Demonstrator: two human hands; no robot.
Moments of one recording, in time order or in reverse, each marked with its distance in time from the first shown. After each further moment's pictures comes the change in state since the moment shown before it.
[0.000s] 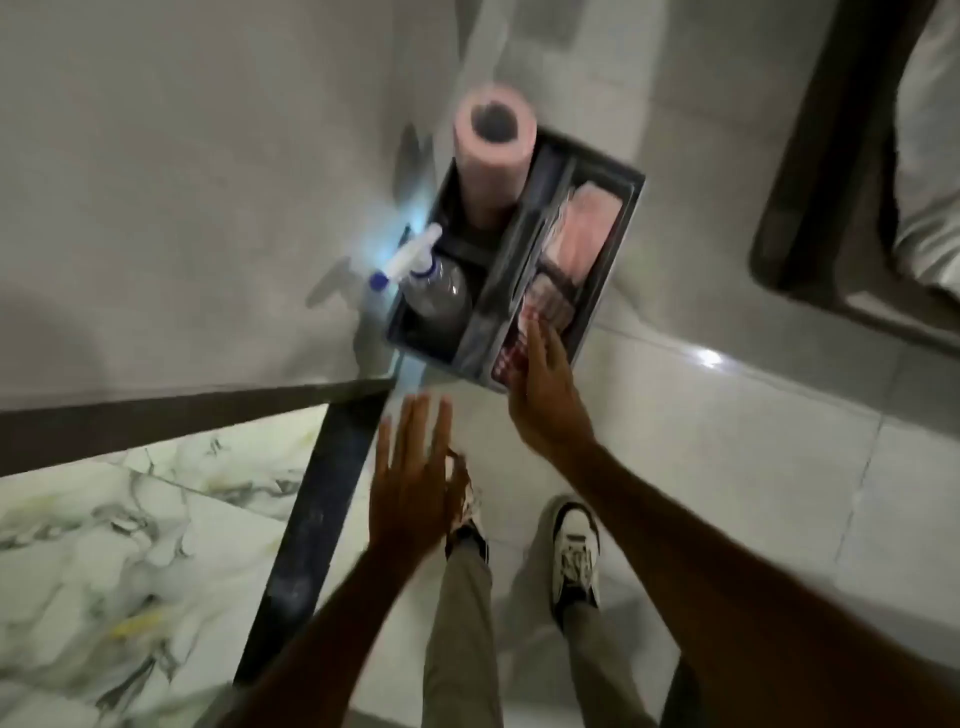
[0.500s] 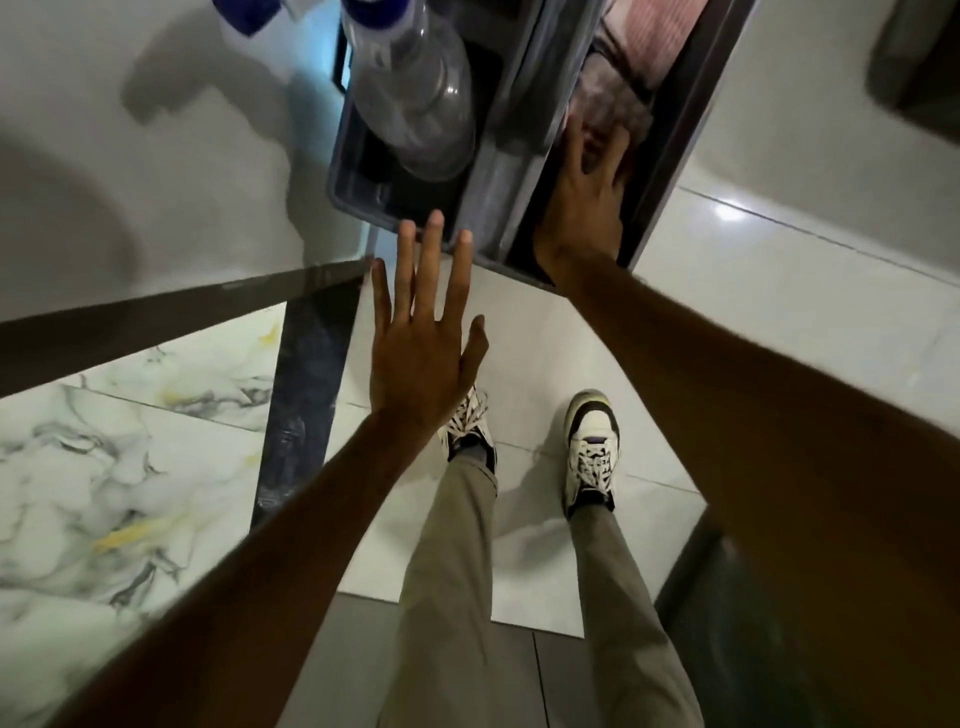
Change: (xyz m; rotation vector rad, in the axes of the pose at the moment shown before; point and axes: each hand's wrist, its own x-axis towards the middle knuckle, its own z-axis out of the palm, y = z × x) left_hand 0.070 -0.039 0.115 -0.021 -0.023 0.017; right_hand 0.138 0.060 0.077 -0.290 0.043 0.299
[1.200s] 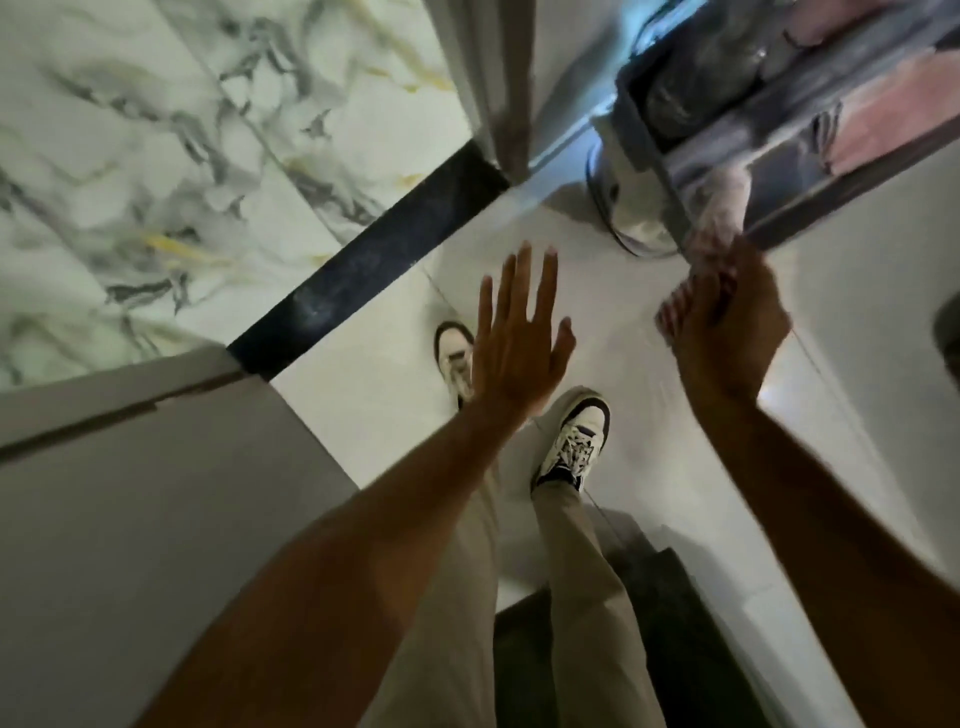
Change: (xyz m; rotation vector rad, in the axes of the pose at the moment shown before) left_hand -0.177 0.102 -0.054 -0.294 0.131 -0.606; right_hand -0.230 0.047 -0.062 0.285 0.074 -0.423
